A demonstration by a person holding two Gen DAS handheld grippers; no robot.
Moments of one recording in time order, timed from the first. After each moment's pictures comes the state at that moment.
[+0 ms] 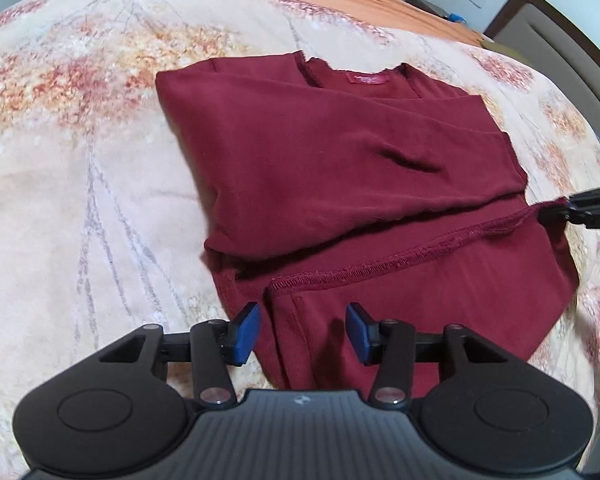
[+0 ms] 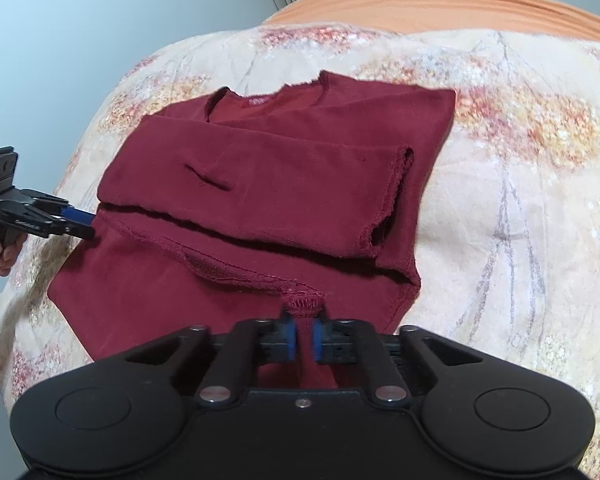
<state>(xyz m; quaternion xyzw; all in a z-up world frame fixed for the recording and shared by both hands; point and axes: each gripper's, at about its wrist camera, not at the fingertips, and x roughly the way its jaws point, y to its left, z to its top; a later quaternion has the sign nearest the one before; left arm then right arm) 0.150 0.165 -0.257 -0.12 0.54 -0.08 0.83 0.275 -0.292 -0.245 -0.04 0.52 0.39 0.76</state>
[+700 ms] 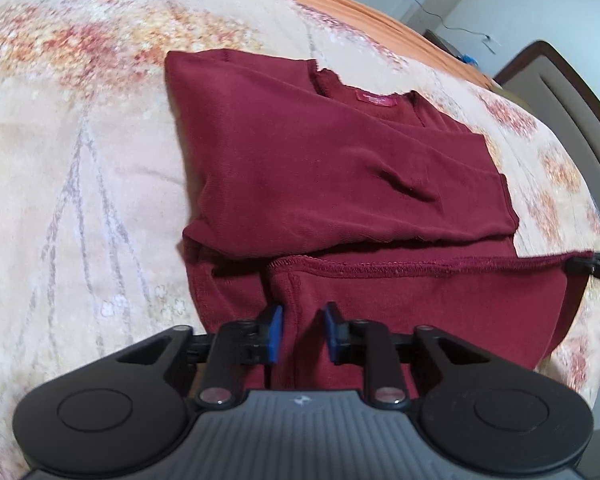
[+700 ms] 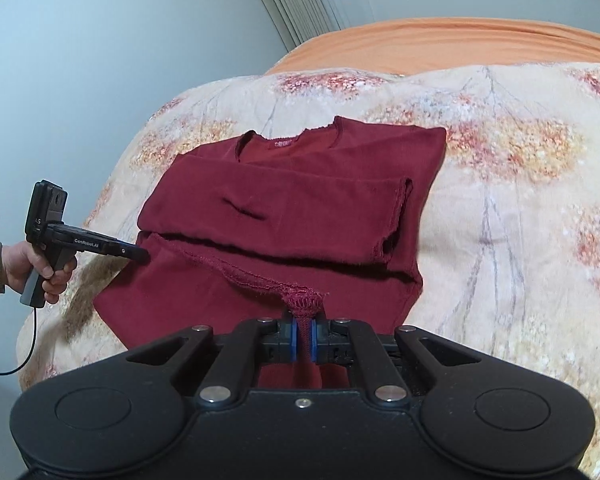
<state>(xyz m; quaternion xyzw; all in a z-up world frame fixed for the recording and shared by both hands) 0.148 0.165 -0.271 -0.20 0.51 -0.06 0.83 0.249 -0.323 -0.200 0.01 0.49 0.40 0.78</state>
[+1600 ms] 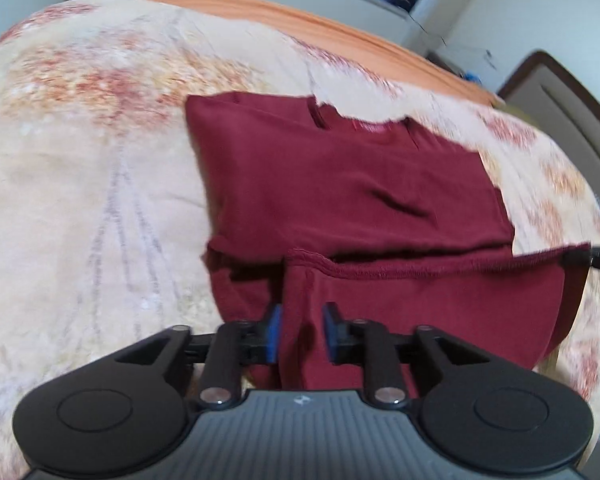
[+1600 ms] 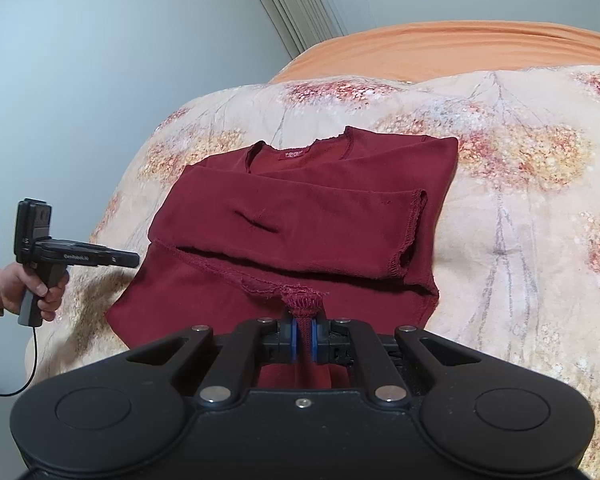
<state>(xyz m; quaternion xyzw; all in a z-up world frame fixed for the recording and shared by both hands) 0.132 0.161 -0.244 -0.17 0.48 -0.05 0.86 0.248 -0.314 -0.194 0.02 0.48 0.41 0.78</state>
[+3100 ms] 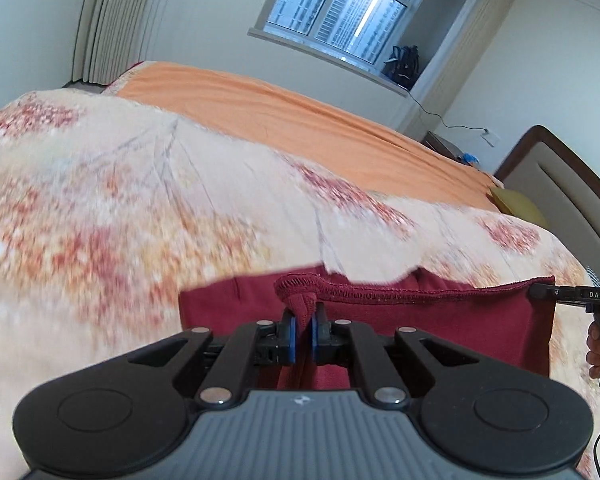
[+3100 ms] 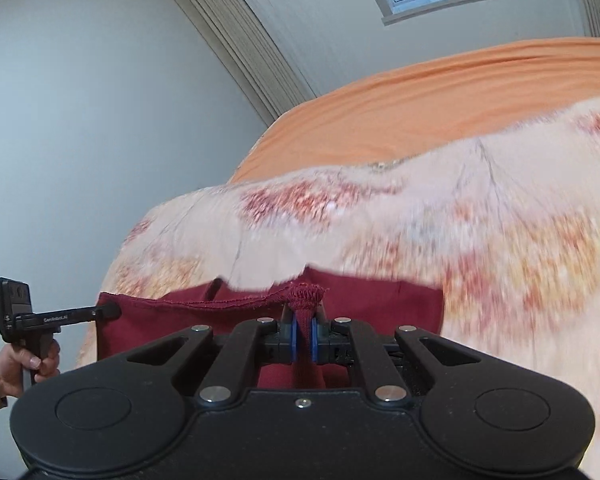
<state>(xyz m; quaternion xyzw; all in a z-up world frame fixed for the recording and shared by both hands) 0.242 0.211 -0.199 -0.20 0.37 -0.02 0.91 0.395 -0.272 -0.191 0.11 0.43 0.37 0.81</state>
